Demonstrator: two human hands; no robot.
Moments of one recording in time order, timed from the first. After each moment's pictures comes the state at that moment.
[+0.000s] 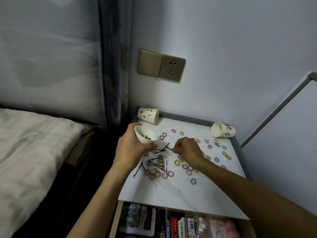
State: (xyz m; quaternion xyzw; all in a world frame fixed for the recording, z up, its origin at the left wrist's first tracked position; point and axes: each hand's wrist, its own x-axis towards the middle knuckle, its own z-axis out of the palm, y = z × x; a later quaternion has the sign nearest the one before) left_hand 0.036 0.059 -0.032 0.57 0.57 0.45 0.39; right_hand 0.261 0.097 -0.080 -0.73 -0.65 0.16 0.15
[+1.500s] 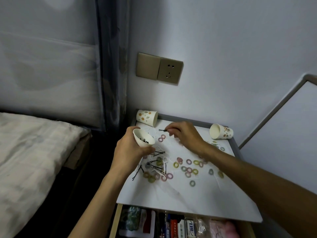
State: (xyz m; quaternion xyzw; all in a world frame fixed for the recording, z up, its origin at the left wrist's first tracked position) left_hand 0.034 0.059 -0.032 0.58 0.59 0.42 0.38; right_hand 0.252 0.114 -0.017 -0.59 -0.75 0.17 0.26
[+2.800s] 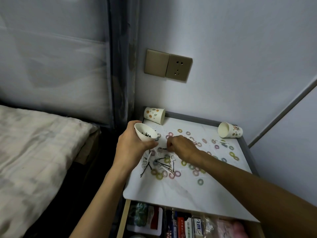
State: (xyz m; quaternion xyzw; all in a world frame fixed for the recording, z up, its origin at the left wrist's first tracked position) left_hand 0.018 0.061 -0.033 0.57 0.58 0.46 0.36; right_hand 0.231 0.119 -0.078 -0.61 -0.79 0.09 -0.01
